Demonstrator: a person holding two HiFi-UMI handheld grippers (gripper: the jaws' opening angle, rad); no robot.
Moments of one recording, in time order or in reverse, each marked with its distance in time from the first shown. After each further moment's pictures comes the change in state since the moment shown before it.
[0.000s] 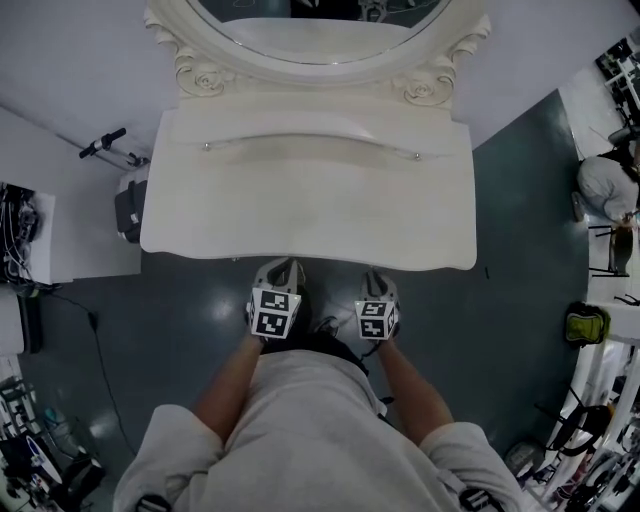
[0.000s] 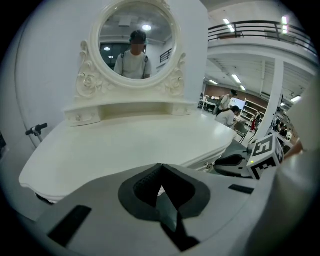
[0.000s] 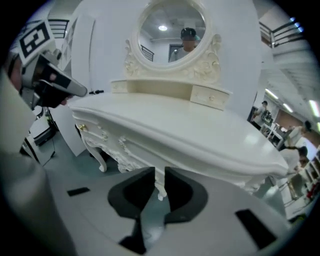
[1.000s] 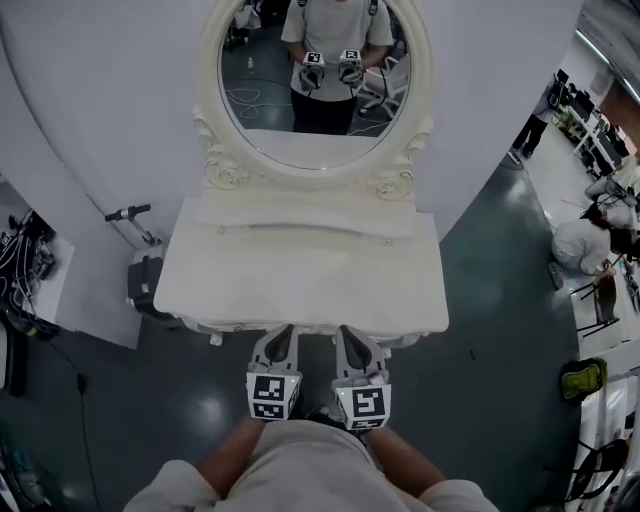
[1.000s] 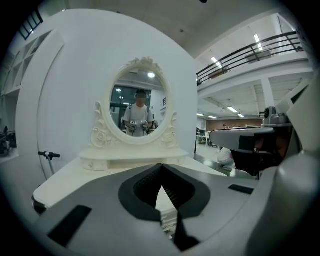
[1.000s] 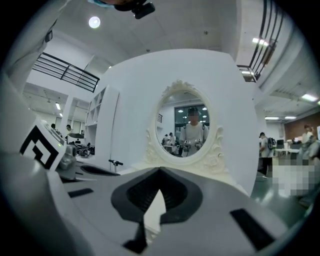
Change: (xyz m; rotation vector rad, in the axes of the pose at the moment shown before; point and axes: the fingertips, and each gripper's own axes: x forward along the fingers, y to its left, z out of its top) left arm -0.150 -0.052 0.104 -0.035 -0.496 0.066; right arm -0.252 0.051 0.228 0.013 -0.716 0.117
